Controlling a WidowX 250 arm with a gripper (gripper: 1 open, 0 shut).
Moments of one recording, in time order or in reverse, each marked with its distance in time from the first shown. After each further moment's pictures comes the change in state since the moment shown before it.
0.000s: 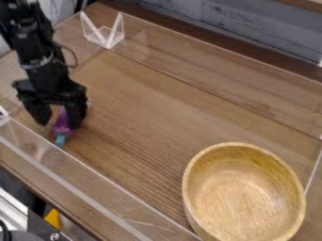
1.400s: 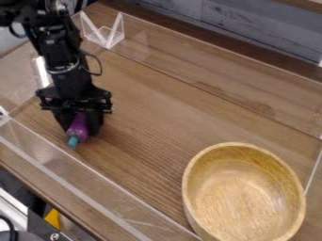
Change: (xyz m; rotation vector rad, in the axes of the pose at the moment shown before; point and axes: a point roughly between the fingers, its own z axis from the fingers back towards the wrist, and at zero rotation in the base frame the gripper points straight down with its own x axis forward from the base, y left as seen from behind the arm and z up) arm 0.000 -0.046 0.002 -0.047 0.068 -0.012
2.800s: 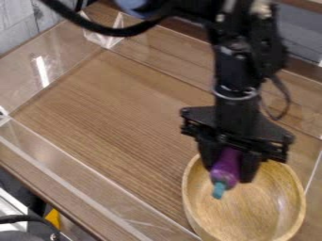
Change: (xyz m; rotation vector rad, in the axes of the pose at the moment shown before) arm -0.085 -0.203 0.036 -0.026 -0.013 -0.302
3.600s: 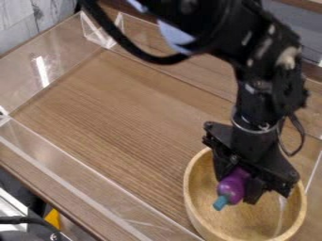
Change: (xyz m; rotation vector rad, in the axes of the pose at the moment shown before) arm 0.009 -0.006 -0.035 0.058 -0.019 -0.301
